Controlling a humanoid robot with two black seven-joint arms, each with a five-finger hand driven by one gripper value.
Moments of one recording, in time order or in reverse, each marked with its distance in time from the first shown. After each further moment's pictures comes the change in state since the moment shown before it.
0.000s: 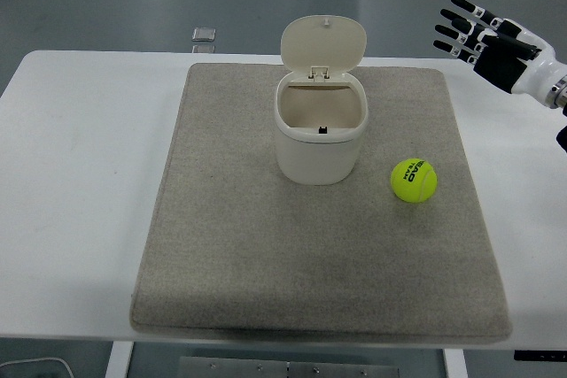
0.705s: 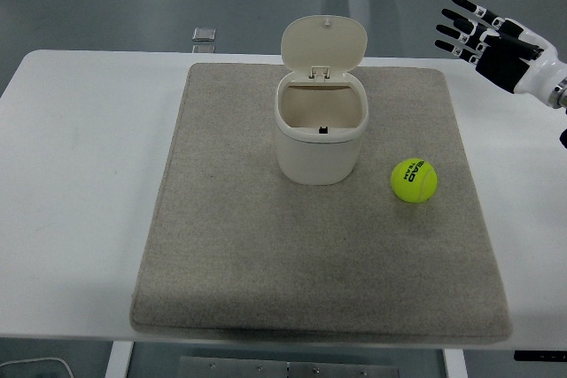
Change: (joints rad) left arm -0.003 0.000 0.000 0.004 0.000 0.001 0.000; right arm -0.004 -0.017 -0.001 0.001 -0.006 0.015 0.001
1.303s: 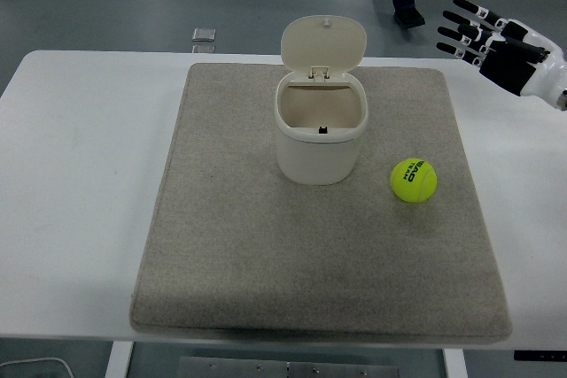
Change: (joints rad) left arm 0.000 0.000 0.000 -0.001 0.000 0.001 0.000; right arm -0.004 -0.032 0.001 -0.004 -0.102 0.094 0.008
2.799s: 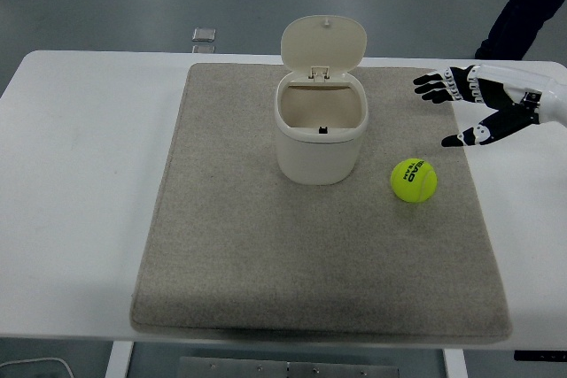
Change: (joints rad) left arm 0.000 0.000 0.000 0.000 0.000 -0.001 0.000; right arm -0.060 -0.199 0.001 0.378 -0.982 0.075 0.320
